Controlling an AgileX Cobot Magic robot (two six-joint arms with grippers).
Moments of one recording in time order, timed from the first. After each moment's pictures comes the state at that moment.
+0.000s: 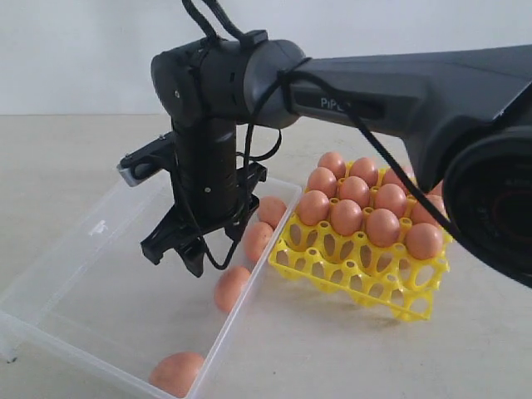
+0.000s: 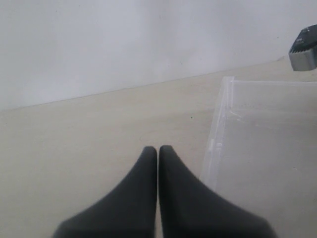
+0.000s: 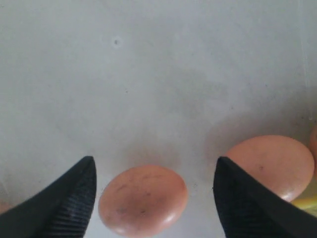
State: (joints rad) left arm -0.09 0.00 0.00 0.31 0.26 -0.17; right arm 0.82 2.28 -1.94 0.03 1.22 -0.07
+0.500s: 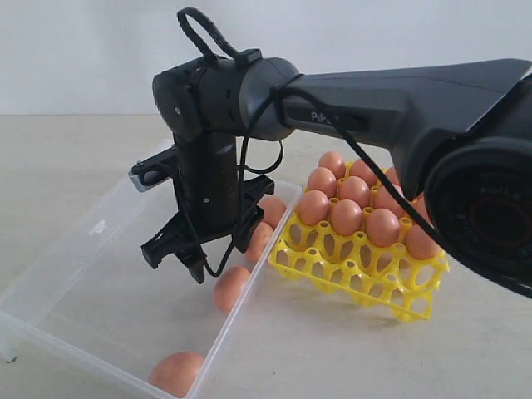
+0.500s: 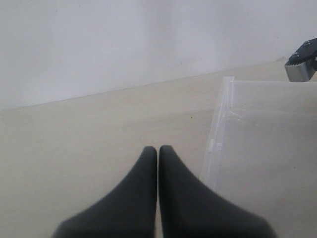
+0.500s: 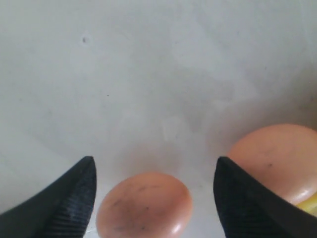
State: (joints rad) left arm -0.09 0.00 0.00 0.31 0.26 -0.17; right arm 0.82 2.31 -1.94 0.02 1.22 0.06
